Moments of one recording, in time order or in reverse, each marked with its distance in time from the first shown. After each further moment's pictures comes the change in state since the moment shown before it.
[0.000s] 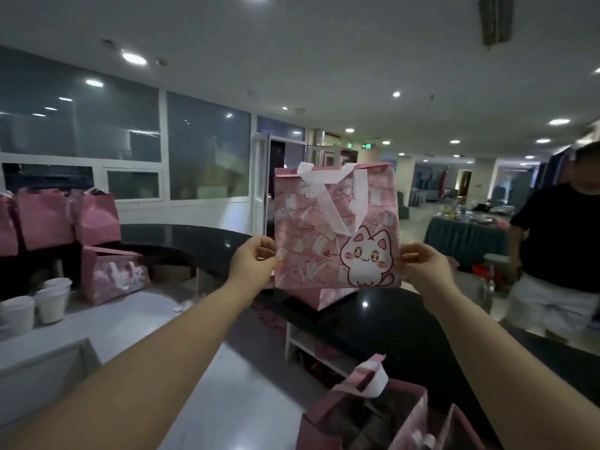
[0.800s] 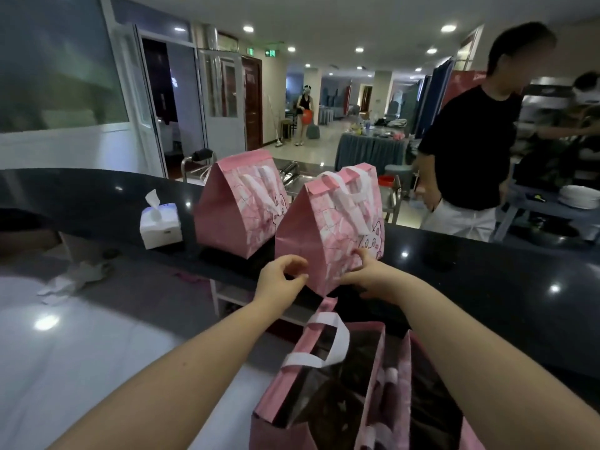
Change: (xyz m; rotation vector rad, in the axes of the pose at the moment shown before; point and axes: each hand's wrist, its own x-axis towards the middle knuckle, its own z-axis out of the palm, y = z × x) left_hand 0.003 -0.179 0.195 0.125 -0.492 0.040; right_hand 0.040 0.174 -0.013 -0.377 -0.303 0.582
